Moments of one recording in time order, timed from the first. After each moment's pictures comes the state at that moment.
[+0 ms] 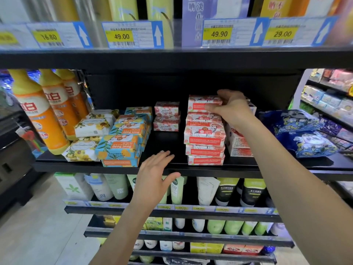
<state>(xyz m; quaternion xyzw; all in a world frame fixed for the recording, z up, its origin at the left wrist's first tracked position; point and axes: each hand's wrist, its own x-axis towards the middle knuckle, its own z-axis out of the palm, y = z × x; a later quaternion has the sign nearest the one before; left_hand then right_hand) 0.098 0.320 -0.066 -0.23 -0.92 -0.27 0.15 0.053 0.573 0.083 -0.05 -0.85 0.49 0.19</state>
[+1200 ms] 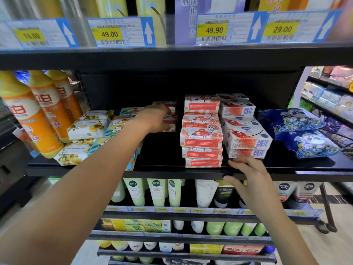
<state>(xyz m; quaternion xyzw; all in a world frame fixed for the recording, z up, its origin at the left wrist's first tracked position) -0.024 0.358 0.073 -0.21 -0.98 -0.02 0.03 0.163 0.608 -0.078 0.01 -0.92 0.21 0.32</state>
